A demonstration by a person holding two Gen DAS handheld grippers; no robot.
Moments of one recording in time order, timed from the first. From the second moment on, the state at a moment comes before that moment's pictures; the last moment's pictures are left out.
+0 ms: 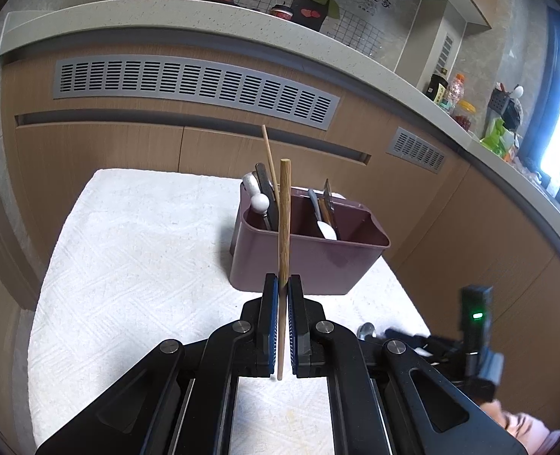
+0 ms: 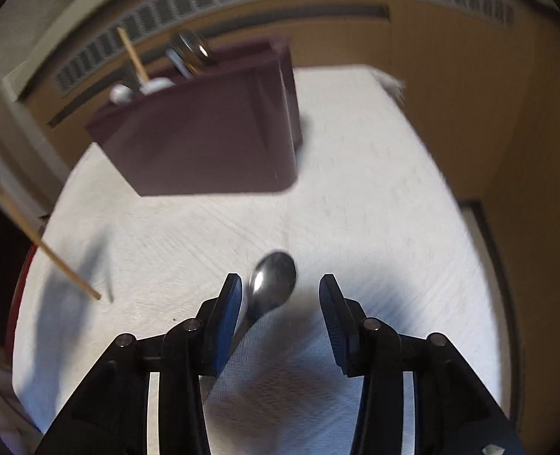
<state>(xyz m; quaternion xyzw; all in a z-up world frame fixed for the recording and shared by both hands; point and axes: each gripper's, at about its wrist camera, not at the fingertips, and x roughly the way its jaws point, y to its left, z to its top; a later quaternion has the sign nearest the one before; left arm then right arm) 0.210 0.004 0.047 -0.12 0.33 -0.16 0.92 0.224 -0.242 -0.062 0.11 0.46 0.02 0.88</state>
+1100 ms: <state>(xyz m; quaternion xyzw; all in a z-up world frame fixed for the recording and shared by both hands) 0.226 -0.012 0.123 -0.10 0.26 -0.20 0.94 0.172 -0.211 0.111 -0.02 0.13 0.07 0.99</state>
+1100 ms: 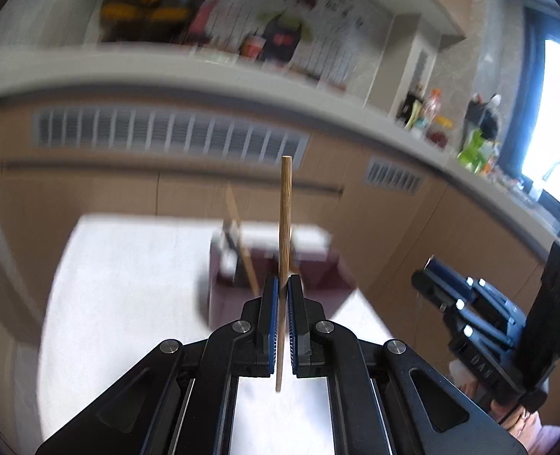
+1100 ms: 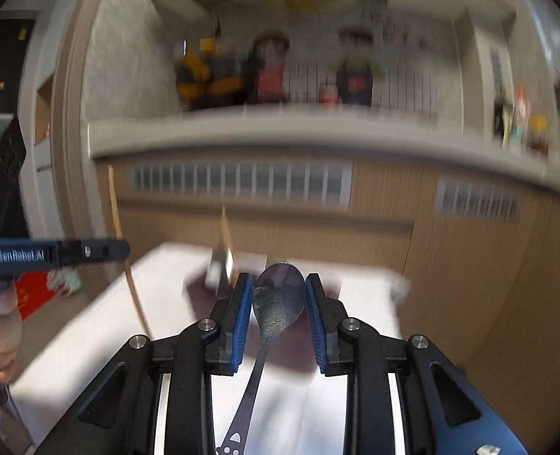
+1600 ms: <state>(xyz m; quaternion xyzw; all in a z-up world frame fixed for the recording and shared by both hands) 0.323 -0.023 0.151 -0.09 0.21 -0.19 0.95 0.279 -0.197 0.133 -0.09 0.08 0.03 0.99</state>
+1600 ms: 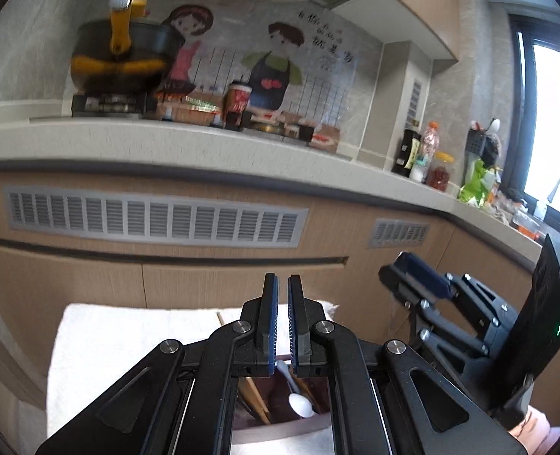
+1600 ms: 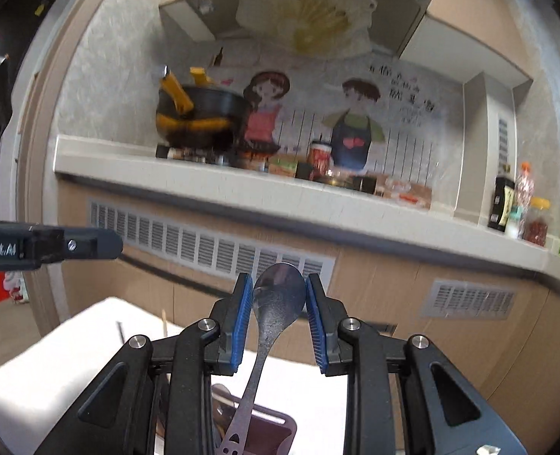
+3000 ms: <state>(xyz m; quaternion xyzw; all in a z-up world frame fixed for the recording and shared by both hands) 0.104 -0.020 0.039 -0.05 0.28 -0.05 0.96 0.089 -0.212 0.025 0.00 0.26 0.00 0.97</state>
